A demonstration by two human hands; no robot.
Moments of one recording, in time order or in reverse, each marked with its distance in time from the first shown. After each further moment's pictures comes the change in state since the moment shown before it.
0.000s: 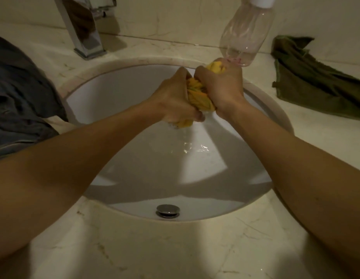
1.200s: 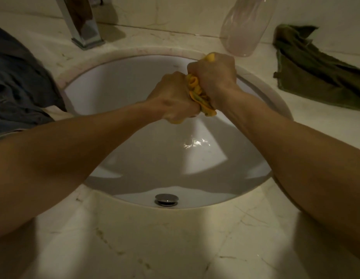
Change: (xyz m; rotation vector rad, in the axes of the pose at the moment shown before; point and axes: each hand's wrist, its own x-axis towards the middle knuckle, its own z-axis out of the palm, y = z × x) left_hand -0.015 0.012 0.010 0.240 0.030 -0.018; right_hand -0.004 -0.014 0.012 -0.153 -0.036 0.158
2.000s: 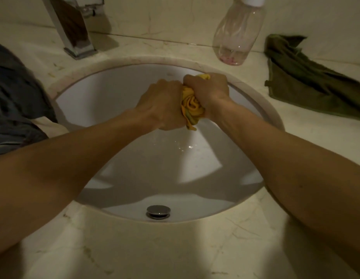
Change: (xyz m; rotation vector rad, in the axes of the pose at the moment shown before) left_hand 0.009 -0.009 0.000 0.308 0.019 0.089; right_hand 0.010 0.021 -0.002 0.083 -0.036 0.167
